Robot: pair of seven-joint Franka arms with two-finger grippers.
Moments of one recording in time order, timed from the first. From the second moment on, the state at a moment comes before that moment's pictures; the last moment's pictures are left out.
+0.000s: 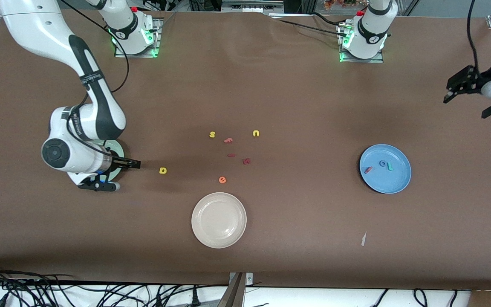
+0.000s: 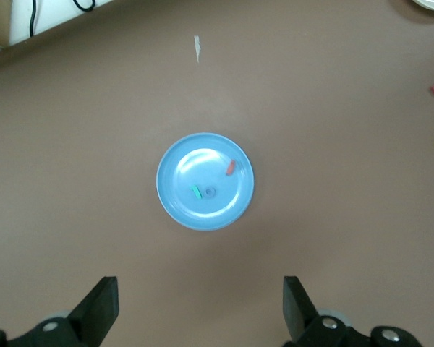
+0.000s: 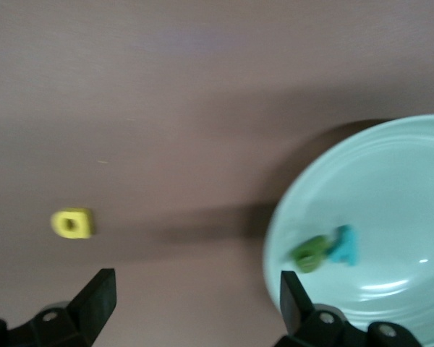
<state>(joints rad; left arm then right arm) 0.01 -0.07 0.03 -1.65 -0.04 1.61 0.47 0.12 0.55 0.05 -1.73 0.04 2.12 0.26</state>
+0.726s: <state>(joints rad) -0.12 -0.04 0.11 -1.60 -0.04 1.47 0.14 0.23 0.67 0.07 -1.72 0.04 2.31 0.49</state>
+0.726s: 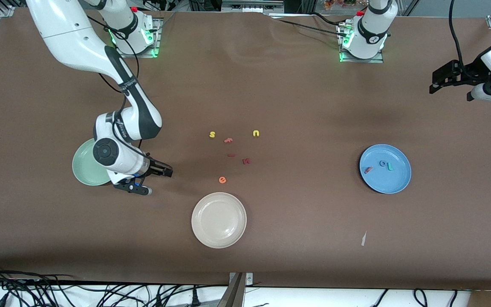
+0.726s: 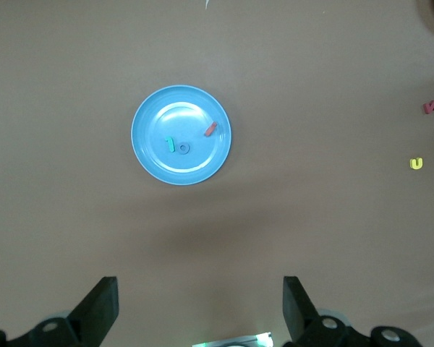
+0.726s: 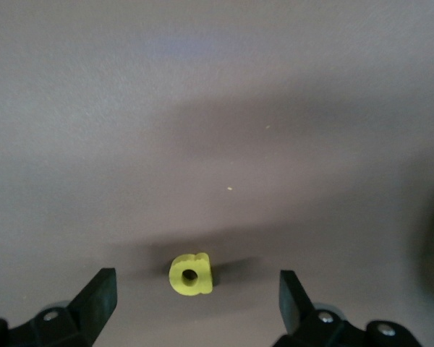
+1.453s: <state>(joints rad) -0.12 -0.03 0.11 -1.60 -0.04 1.44 0.12 0.23 0.69 0.06 -1.72 0.04 2.34 0.49</state>
